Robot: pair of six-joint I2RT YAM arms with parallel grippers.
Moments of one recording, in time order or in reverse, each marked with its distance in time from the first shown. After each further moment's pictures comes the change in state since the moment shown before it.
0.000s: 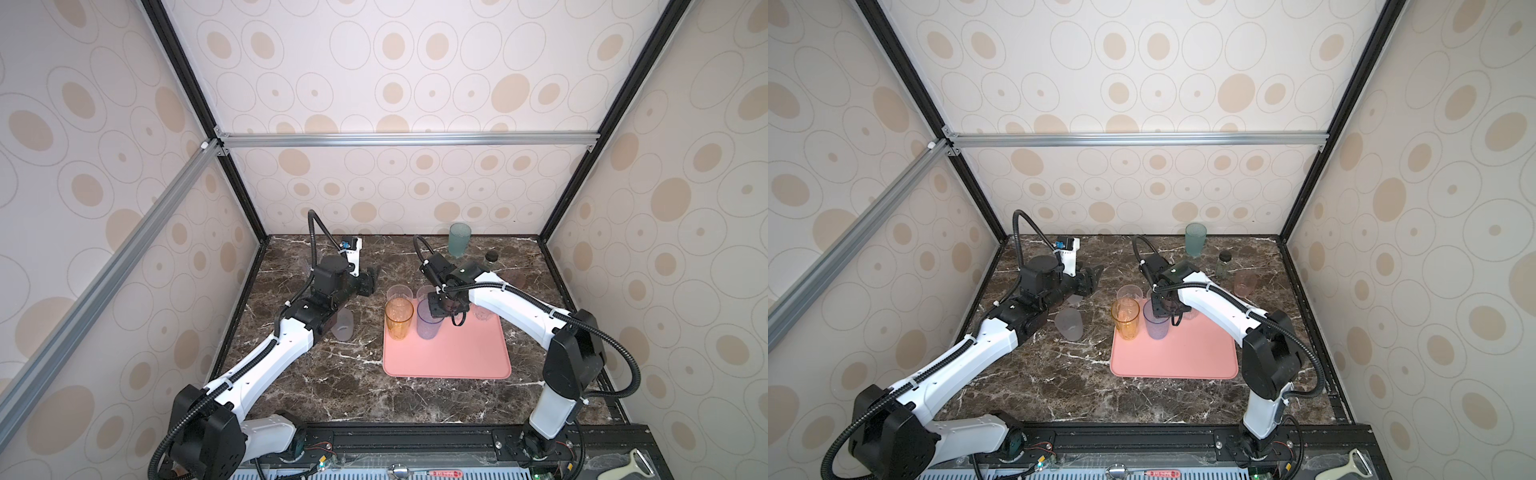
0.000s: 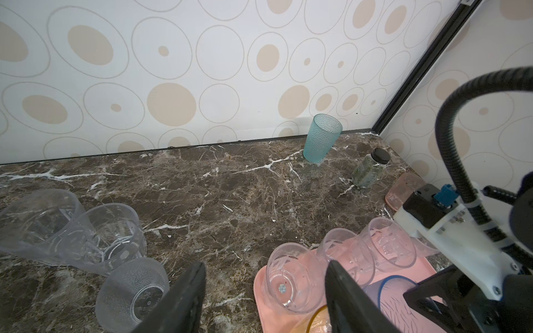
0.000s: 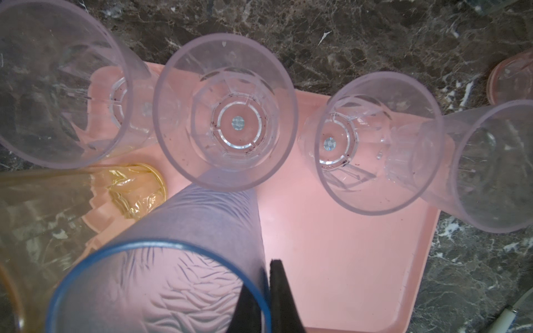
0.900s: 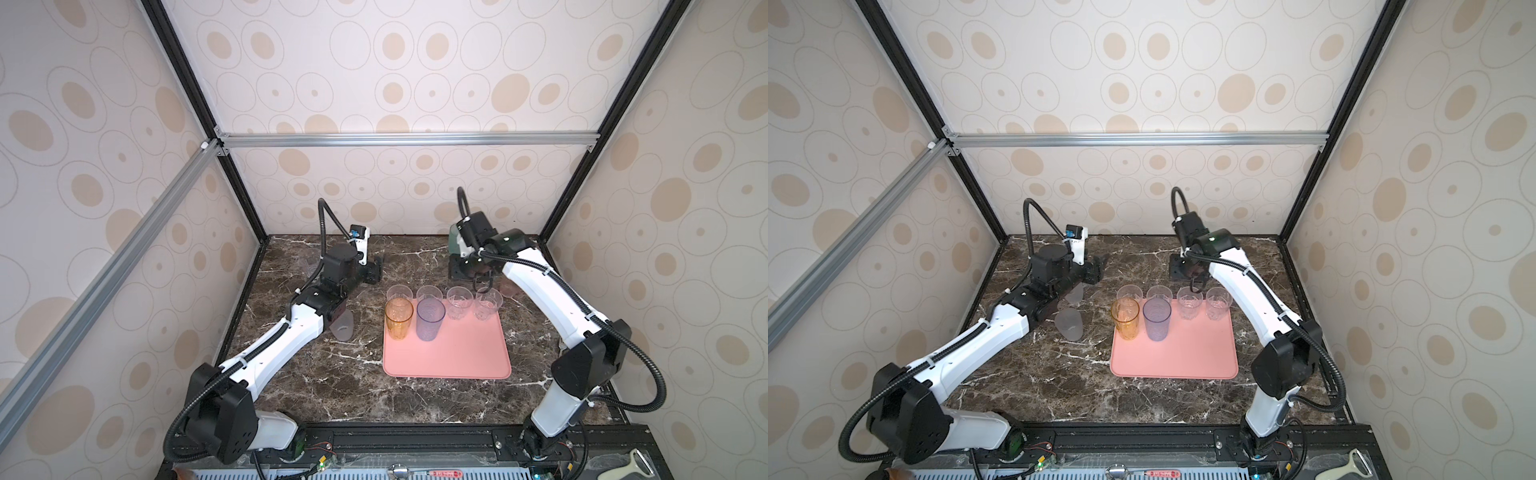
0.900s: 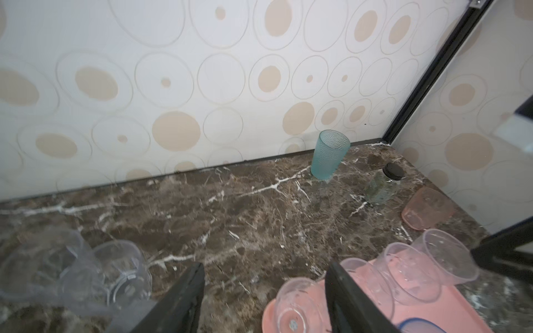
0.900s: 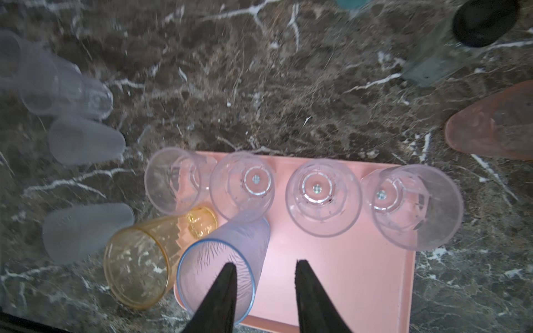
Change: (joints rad) left arm -0.049 0.163 0.142 0.082 -0.057 0.121; right arm -0.262 -0.042 0.293 -0.068 -0.216 -0.032
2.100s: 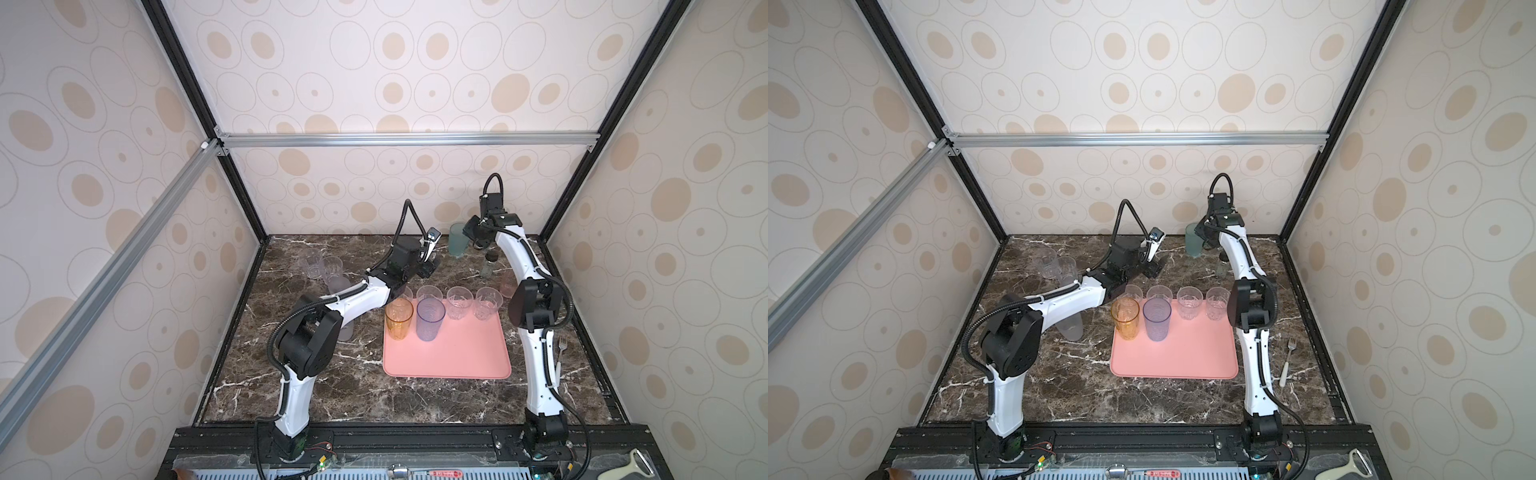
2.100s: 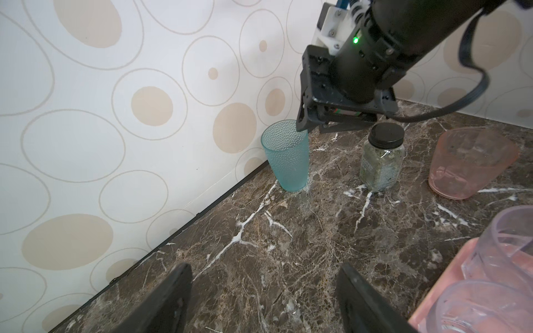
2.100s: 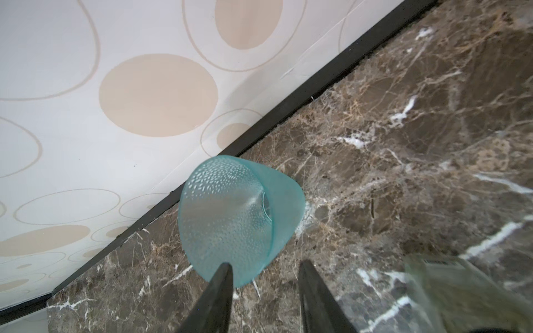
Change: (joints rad) left arm -0.145 0.597 0.413 0.164 0.003 0.350; right arm -0.287 0.804 0.728 0.280 -0.029 0.278
